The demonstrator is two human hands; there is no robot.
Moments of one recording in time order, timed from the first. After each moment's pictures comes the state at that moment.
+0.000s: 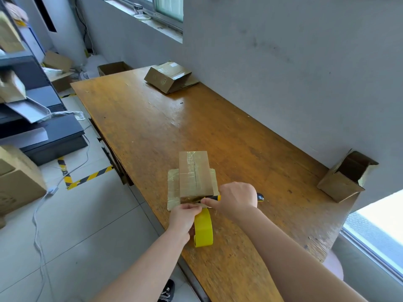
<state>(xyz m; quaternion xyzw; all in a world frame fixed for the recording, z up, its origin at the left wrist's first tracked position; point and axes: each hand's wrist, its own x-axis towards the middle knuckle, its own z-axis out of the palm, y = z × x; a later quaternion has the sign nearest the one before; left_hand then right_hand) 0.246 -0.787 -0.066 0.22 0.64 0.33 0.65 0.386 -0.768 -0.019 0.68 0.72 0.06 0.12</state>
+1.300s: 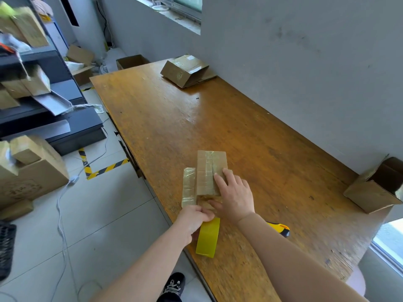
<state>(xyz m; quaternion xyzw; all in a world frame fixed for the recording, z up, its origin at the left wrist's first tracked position) 0.227 -0.779 -0.050 0.31 0.64 0.22 0.66 0.370 -0.748 -0.057 0.63 0.77 -0.01 -0.04</state>
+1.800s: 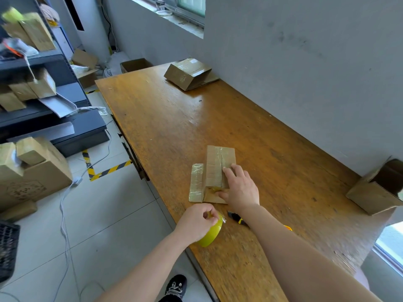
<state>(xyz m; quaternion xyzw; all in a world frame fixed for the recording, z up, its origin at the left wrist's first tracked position) 0.217 -0.785 -0.058 0.66 0.59 0.15 0.44 0.374 -0.731 -0.046 0.69 0.72 -0.07 -0.08</state>
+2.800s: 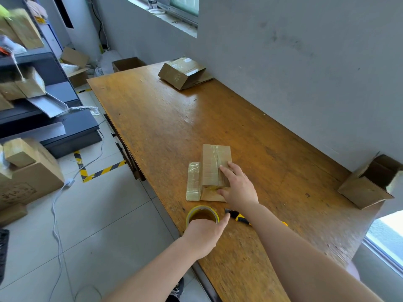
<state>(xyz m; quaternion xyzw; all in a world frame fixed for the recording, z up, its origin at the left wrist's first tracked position) 0.233 -0.802 -0.077 0.89 0.41 -0.13 0.18 0.381 -0.736 -0.051 0.69 0.69 -0.16 -0.13</state>
